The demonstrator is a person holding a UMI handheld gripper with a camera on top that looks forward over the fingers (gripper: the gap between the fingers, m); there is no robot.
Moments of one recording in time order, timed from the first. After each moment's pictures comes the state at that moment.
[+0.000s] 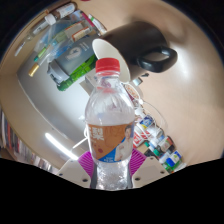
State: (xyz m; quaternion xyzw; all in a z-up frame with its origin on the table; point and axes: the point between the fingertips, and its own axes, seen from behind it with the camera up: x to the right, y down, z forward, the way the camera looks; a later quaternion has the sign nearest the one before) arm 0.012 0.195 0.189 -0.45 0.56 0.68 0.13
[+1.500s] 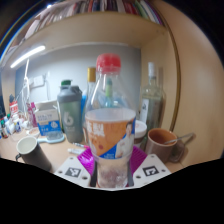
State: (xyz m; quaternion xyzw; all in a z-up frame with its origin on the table) arm 0.420 0.231 0.058 -0.80 0.04 -0.04 0.60
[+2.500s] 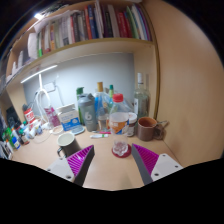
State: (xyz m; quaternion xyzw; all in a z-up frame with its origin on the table) arm 0.376 0.055 0.137 -0.84 0.07 0.00 0.54
